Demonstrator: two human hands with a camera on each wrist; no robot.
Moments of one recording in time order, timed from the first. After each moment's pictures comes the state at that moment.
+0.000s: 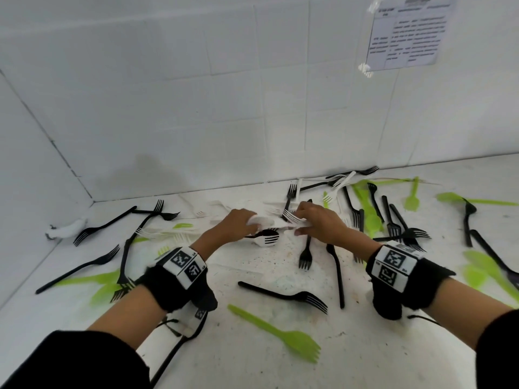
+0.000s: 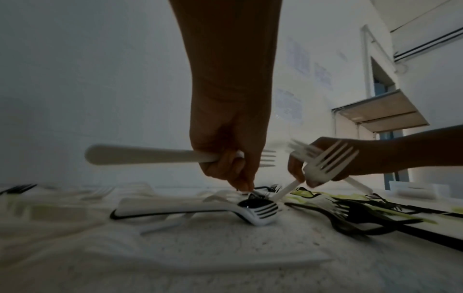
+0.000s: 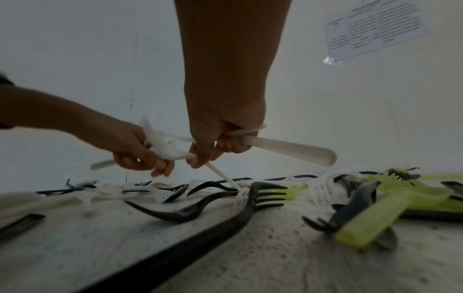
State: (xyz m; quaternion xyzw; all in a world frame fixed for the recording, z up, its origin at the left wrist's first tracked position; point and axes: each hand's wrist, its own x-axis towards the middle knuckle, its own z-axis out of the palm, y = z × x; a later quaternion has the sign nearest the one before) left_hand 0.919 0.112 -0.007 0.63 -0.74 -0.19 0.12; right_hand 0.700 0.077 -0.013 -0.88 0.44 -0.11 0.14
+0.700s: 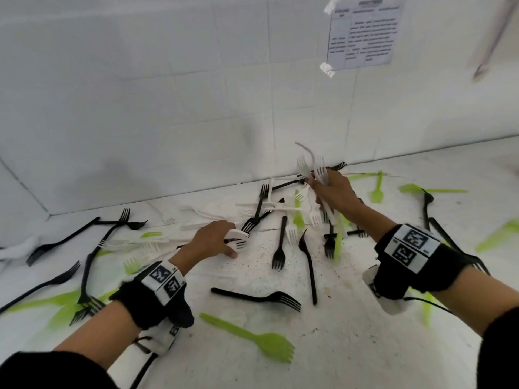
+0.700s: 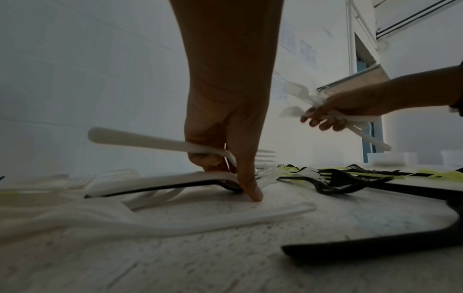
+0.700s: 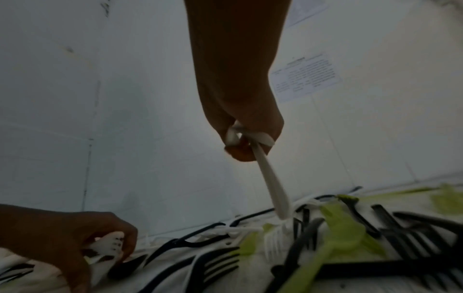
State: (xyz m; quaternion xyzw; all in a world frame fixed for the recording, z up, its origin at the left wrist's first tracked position) left_hand 0.908 0.109 -0.028 0.65 -0.75 -0.15 0.02; right_hand 0.638 0.065 0.027 -0.64 0.56 -0.41 0.32
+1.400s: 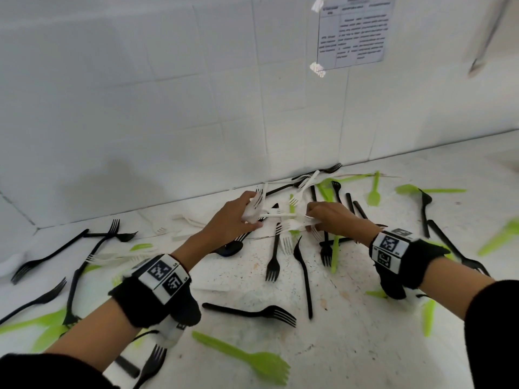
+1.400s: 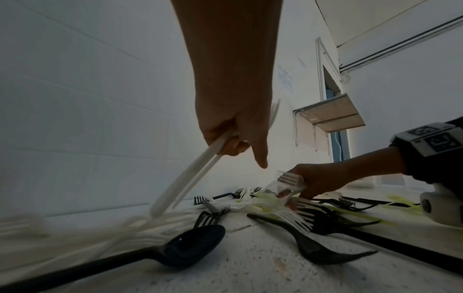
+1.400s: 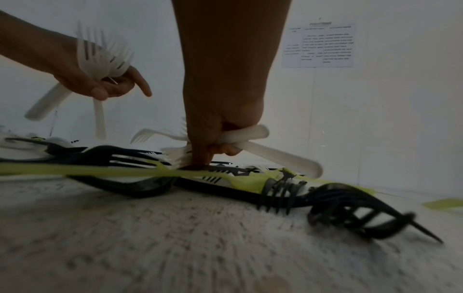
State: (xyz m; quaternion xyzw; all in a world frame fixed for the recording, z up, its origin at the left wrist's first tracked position) left_hand 0.858 0.088 0.010 0.54 -0.78 -0.21 0.24; right_hand 0.608 0.028 -0.027 -0.88 0.47 -0.01 0.03
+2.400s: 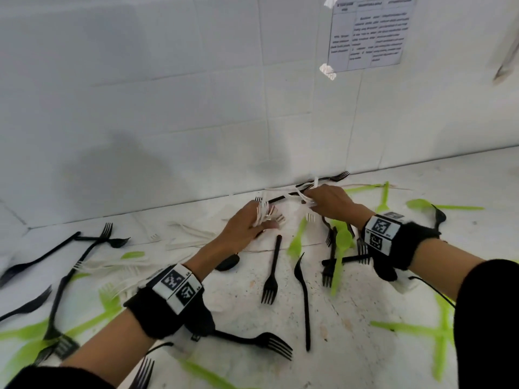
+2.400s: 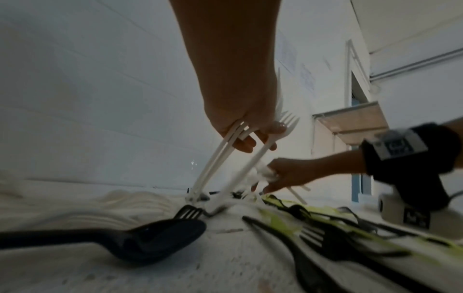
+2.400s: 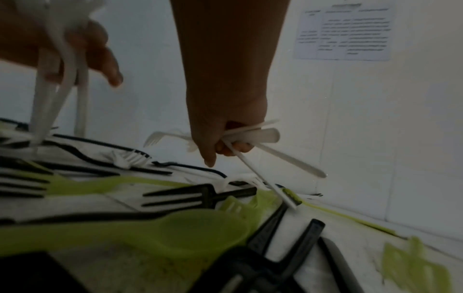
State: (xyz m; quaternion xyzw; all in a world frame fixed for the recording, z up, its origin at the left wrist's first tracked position) left_hand 0.836 0.061 -0.004 0.50 -0.74 -0.29 0.36; right_hand 0.615 -0.033 -0.005 -0.85 0.52 -0.06 0.03
